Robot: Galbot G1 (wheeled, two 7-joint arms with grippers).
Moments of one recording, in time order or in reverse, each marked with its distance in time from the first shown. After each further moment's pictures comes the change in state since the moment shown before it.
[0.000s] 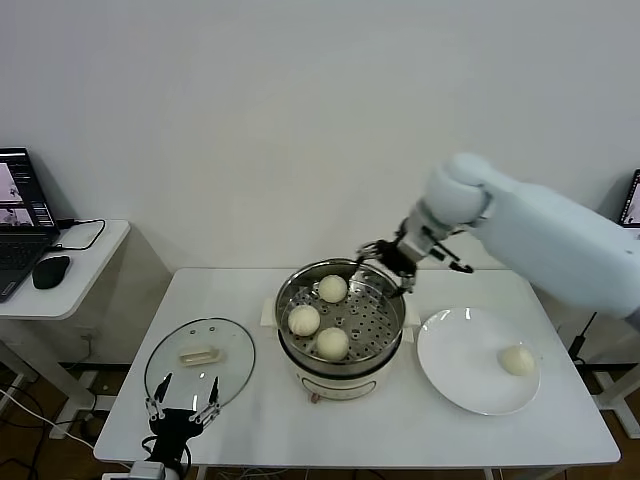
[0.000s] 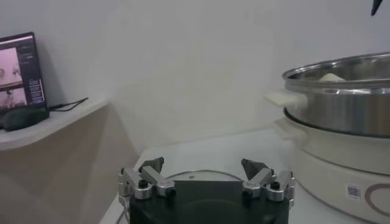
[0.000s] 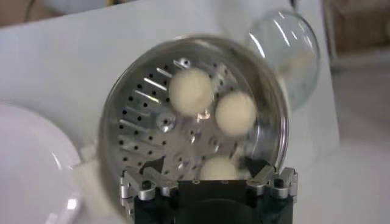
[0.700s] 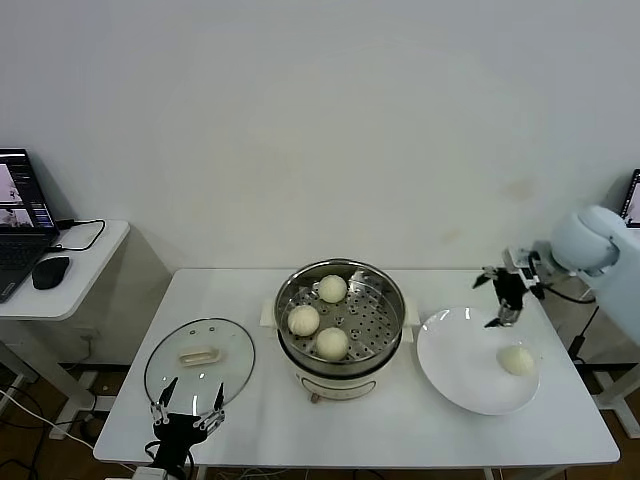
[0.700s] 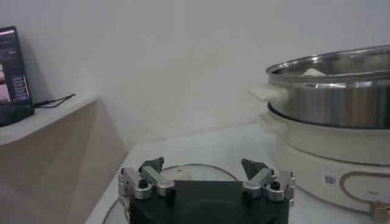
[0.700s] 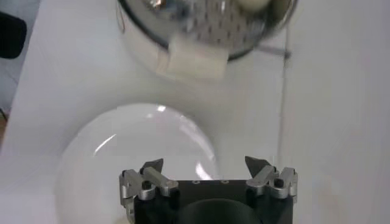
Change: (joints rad) left arm 0.030 0.022 0.014 -0.028 -0.002 0.009 0.004; right arm -0.449 -0.233 0.367 -0.059 -0.096 -0.319 -0.005
